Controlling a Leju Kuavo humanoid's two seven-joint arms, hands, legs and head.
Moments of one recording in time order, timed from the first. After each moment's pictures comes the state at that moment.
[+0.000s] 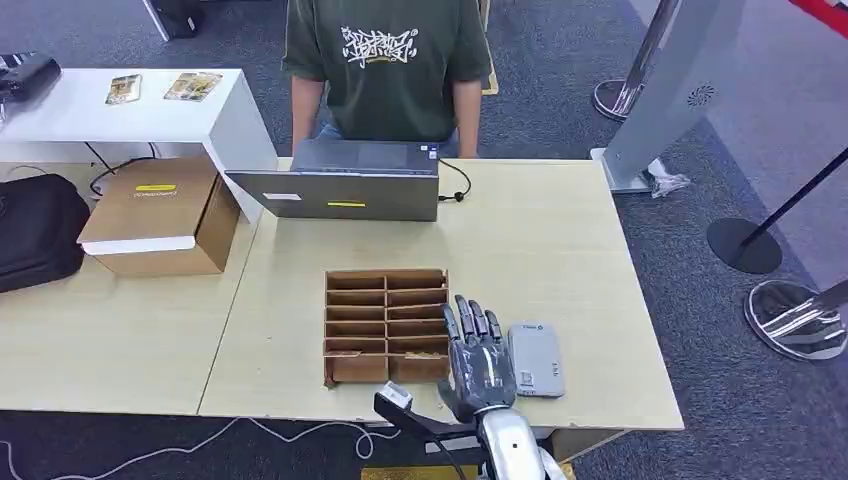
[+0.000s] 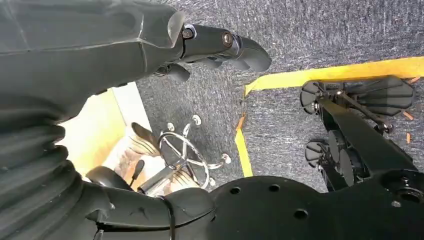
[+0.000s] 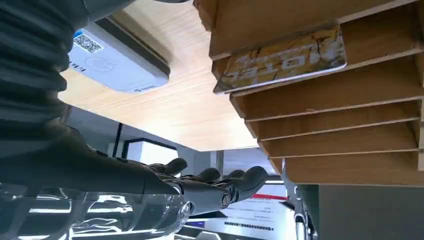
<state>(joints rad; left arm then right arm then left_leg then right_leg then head) -0.04 -0.18 1.48 -0.41 -1.31 -0.43 -0.09 -0.01 0.13 0.43 -1.35 1.49 -0.21 0.19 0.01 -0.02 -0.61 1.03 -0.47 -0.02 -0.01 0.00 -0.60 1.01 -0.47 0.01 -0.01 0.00</state>
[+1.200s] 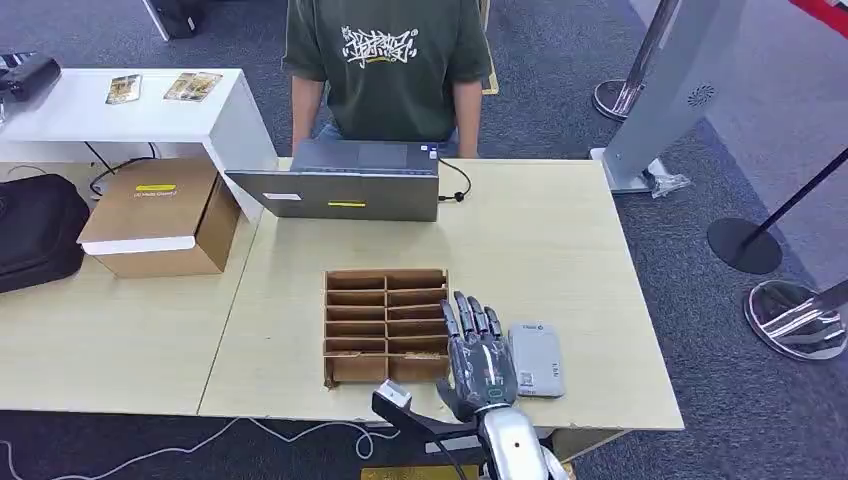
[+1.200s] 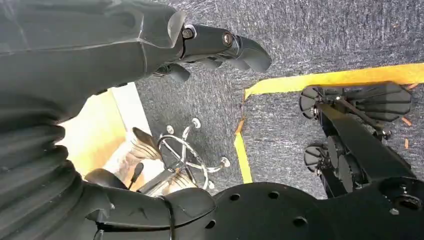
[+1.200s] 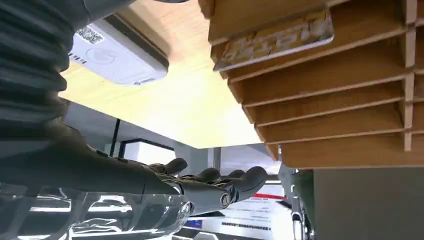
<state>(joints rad) -0.04 -0.17 1.48 -0.41 -1.31 -0.42 -0.09 0.01 0.12 0.46 -1.42 1.47 -0.16 0.20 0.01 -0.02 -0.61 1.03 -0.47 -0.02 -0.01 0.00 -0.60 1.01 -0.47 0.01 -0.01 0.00</state>
